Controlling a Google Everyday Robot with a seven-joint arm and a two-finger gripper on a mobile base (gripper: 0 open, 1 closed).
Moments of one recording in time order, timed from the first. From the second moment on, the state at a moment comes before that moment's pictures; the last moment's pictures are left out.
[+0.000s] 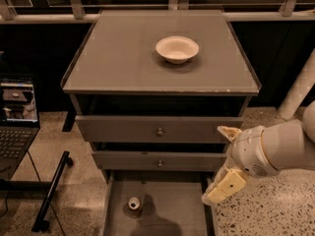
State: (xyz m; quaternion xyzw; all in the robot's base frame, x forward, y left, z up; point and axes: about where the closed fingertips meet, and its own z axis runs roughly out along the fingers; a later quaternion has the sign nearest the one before) arm 0.401 -0.145 0.779 -0.52 0.78 0.16 0.30
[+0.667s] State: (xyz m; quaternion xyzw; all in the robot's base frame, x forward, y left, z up) arm 0.377 -0.135 0.693 -0.46 0.79 0.20 0.36
